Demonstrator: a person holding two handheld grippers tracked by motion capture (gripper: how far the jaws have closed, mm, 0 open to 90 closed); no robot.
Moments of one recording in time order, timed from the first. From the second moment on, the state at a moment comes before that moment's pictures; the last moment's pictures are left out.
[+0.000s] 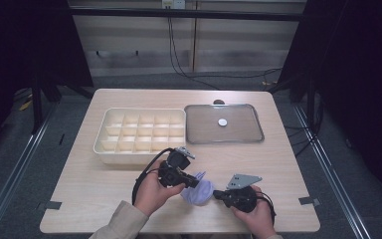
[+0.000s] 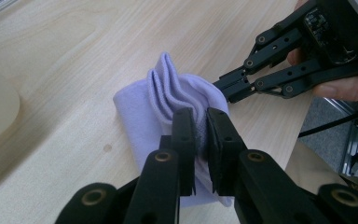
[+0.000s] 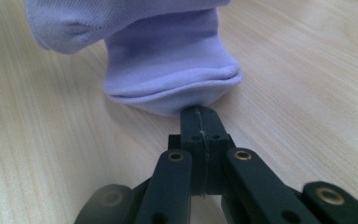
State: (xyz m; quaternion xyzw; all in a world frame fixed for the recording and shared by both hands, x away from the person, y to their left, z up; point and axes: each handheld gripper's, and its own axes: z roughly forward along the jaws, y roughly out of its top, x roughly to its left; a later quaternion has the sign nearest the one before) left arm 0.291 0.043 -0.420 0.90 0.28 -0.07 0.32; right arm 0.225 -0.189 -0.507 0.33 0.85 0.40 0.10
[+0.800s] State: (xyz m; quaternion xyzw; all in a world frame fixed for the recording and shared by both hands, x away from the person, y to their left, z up) left arm 0.291 0.027 -0.435 0.91 0.27 -0.07 0.30; right arm 0.225 -0.188 -0.507 0.33 0.85 0.40 0.10
